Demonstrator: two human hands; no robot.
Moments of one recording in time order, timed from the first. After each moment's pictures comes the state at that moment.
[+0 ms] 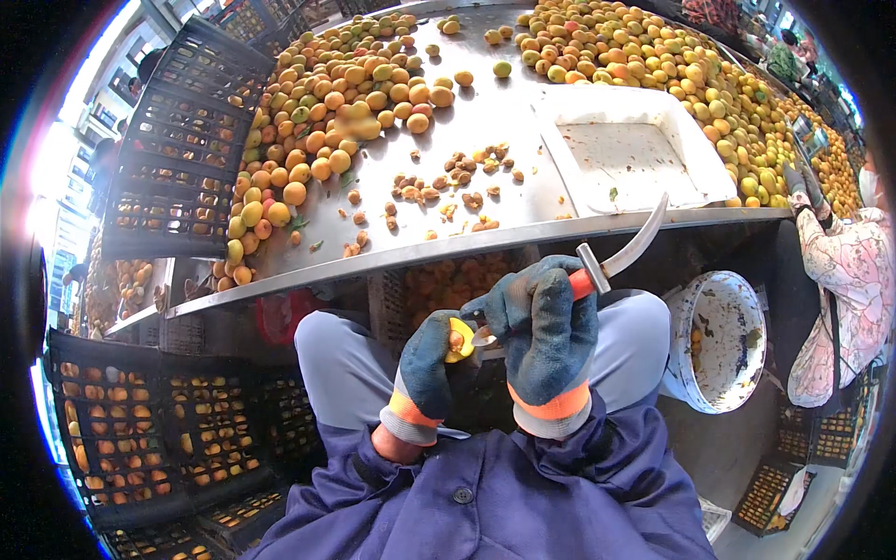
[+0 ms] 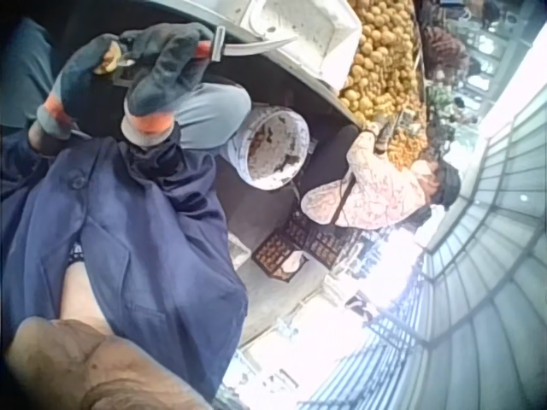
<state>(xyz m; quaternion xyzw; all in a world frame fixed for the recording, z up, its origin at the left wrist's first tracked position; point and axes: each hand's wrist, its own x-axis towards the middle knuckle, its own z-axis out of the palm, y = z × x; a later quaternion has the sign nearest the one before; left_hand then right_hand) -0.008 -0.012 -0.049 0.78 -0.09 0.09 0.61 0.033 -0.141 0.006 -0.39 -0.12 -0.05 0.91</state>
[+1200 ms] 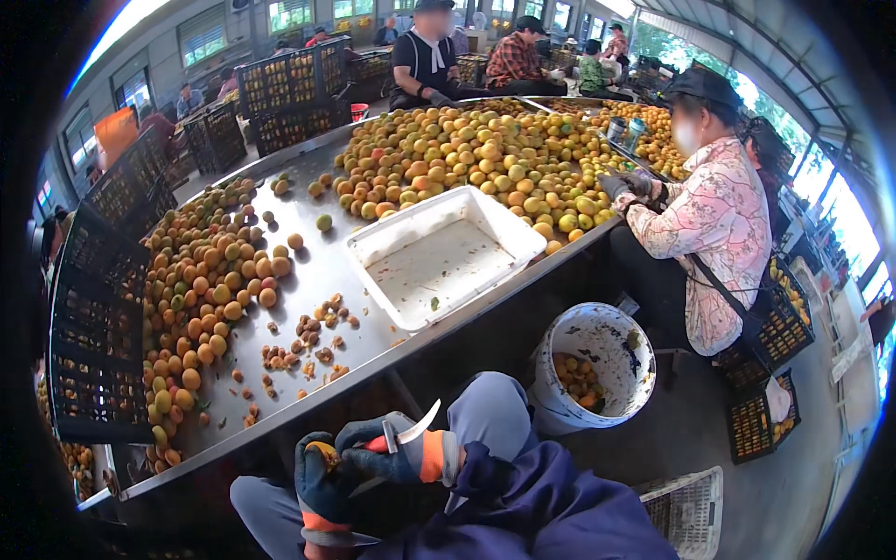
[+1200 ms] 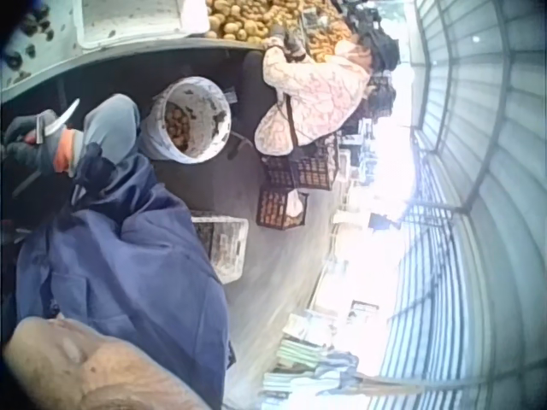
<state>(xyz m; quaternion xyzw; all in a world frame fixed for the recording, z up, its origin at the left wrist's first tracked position) 0.000 -0.013 -0.032 0.84 -0.05 0.13 0.52 0.045 -0.190 0.003 -0.68 -0.26 0.20 0.66</state>
